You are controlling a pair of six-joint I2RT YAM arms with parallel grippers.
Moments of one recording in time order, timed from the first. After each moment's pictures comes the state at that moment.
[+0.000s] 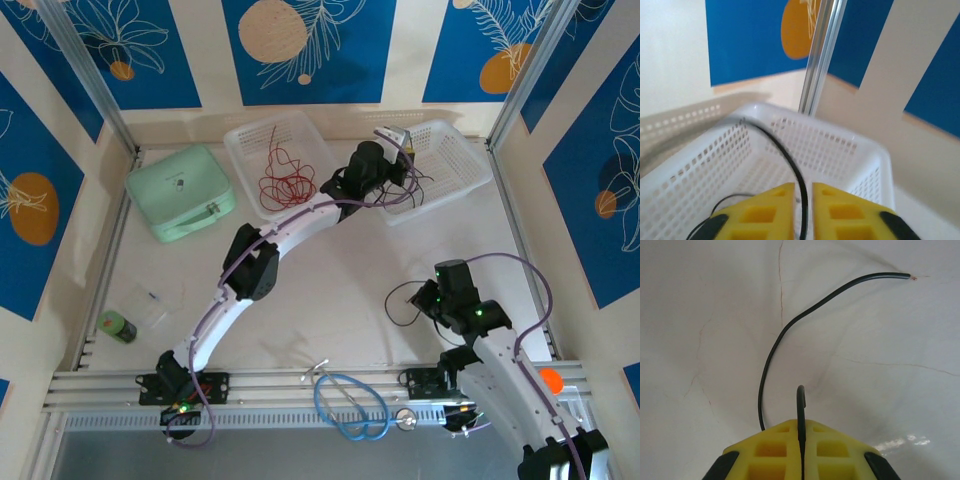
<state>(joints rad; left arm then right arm) -0.81 2.55 2.37 0.04 0.03 -0.20 0.26 0.62 0.43 -0.79 -0.02 0.89</state>
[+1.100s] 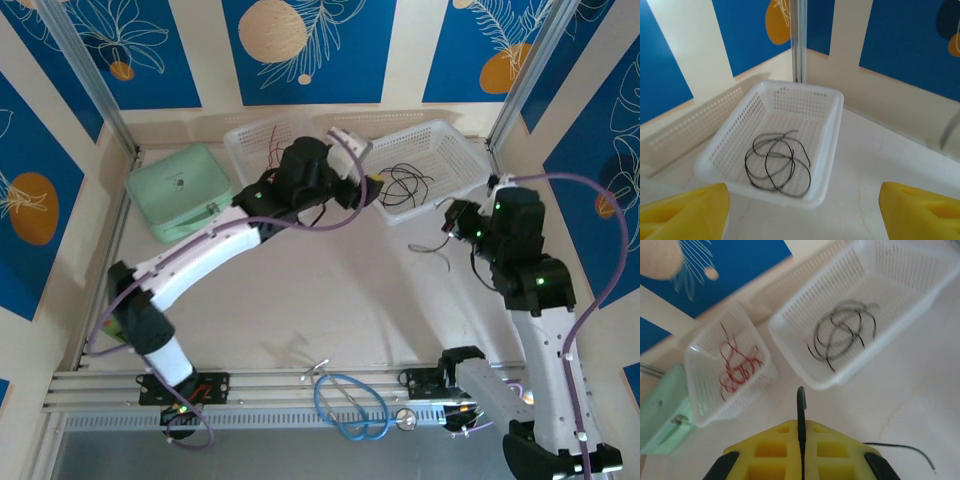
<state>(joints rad) -0.86 1.63 1.62 -0.28 0.01 0.00 0.10 0.85 1.28 -0.91 -0.05 0.54</state>
